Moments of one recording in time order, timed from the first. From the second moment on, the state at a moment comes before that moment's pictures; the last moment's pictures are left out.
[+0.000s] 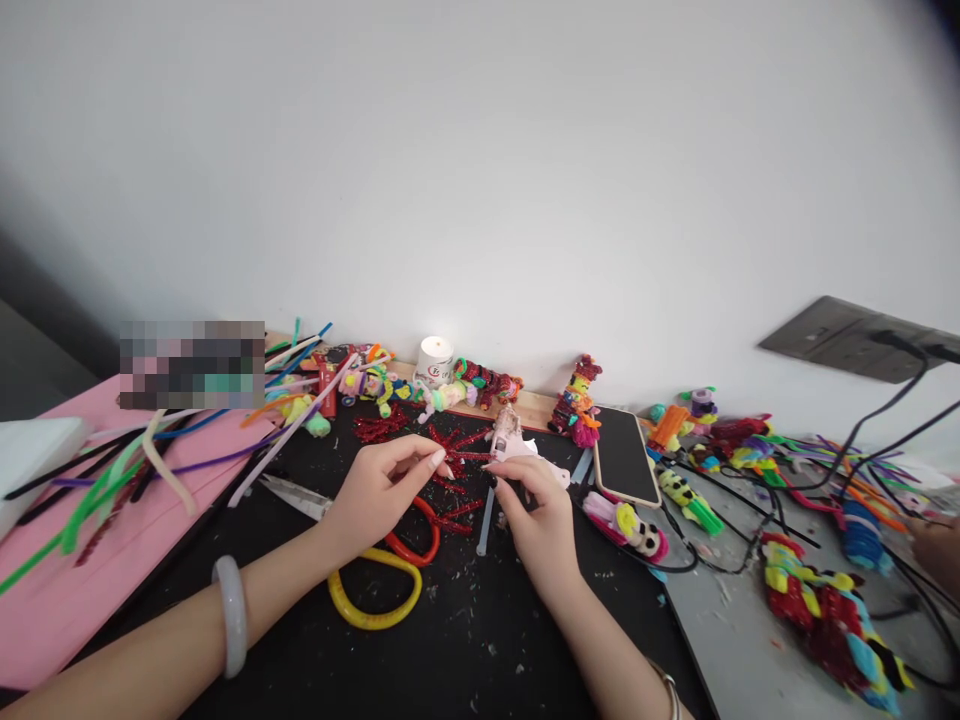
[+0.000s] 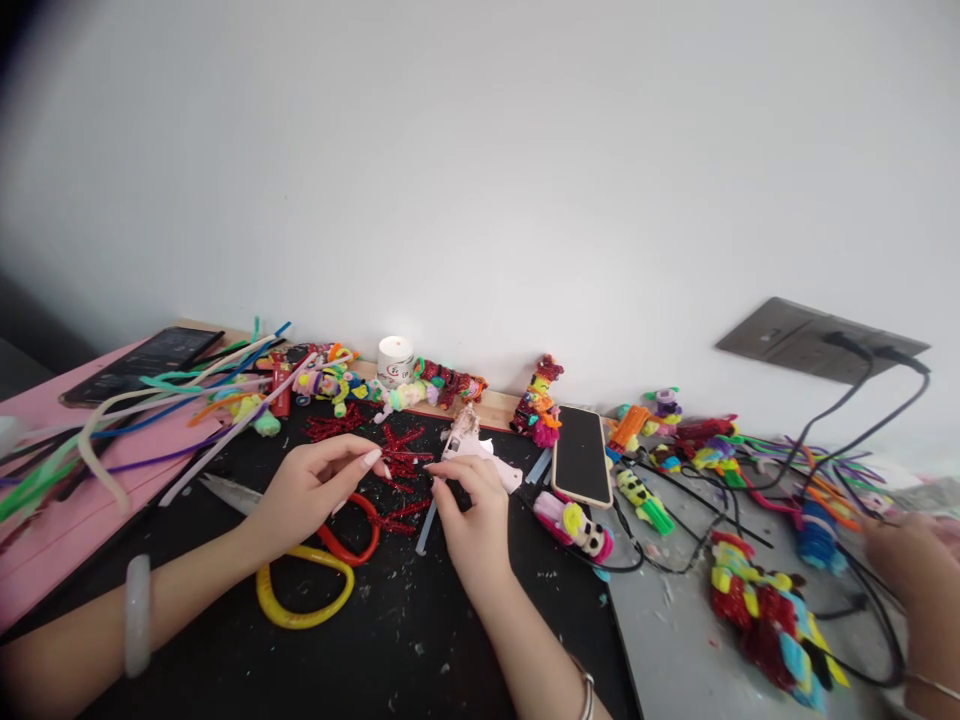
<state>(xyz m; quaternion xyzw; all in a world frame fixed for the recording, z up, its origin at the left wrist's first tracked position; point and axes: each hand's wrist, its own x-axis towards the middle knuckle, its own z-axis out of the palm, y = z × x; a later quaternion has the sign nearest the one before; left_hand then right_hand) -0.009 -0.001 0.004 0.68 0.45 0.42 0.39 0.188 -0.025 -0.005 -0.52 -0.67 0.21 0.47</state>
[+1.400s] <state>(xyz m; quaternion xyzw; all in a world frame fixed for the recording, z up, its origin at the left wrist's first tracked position) -0.004 -0.008 0.004 0.74 0.42 0.35 0.38 0.179 -0.029 -0.012 -0.46 -0.51 0.49 0.54</state>
